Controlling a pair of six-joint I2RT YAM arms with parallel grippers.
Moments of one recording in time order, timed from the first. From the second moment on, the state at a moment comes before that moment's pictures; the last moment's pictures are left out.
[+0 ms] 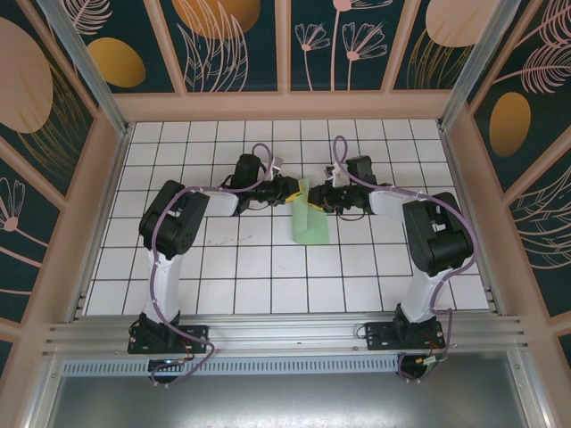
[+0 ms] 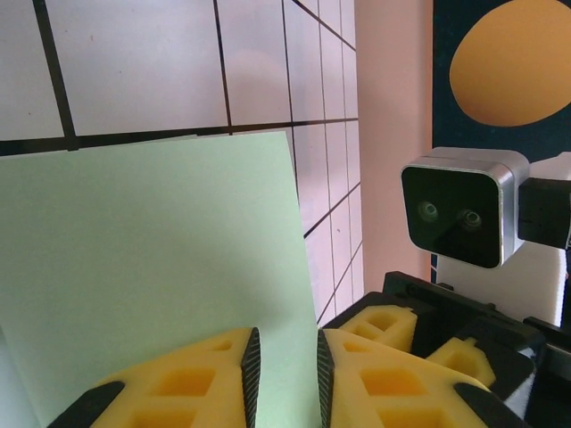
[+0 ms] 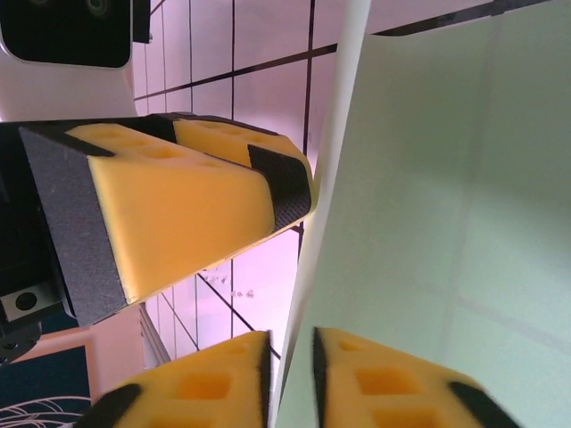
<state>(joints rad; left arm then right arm) -0.48 2.14 1.20 0.46 0.82 -1.06 0.33 1.82 1.00 -0.02 -0.82 0.66</state>
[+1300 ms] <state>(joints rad) -0.59 2.11 1.36 -0.16 0.41 -0.72 0.31 1.82 1.04 -0.25 -0.54 0.51</state>
